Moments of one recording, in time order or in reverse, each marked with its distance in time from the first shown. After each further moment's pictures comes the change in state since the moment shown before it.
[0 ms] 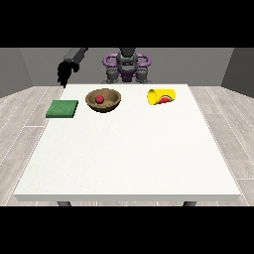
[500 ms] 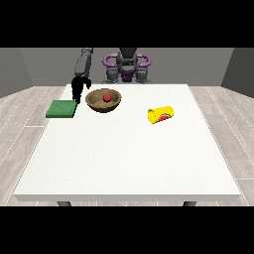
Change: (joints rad) left arm 0.035 0.200 0.208 -0.028 0.302 -0.317 -0.046; right arm -0.004 0.107 0.020 0.111 0.035 -0.051 -0.179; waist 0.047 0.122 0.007
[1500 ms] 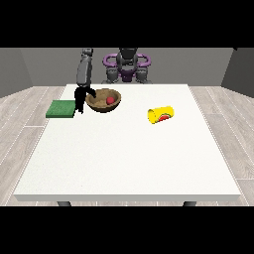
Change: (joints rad) left arm 0.111 0.165 0.098 -0.112 0.163 -0.103 0.010; right arm -0.197 -0.021 -0.002 0.344 0.009 0.026 -0.271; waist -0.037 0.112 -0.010
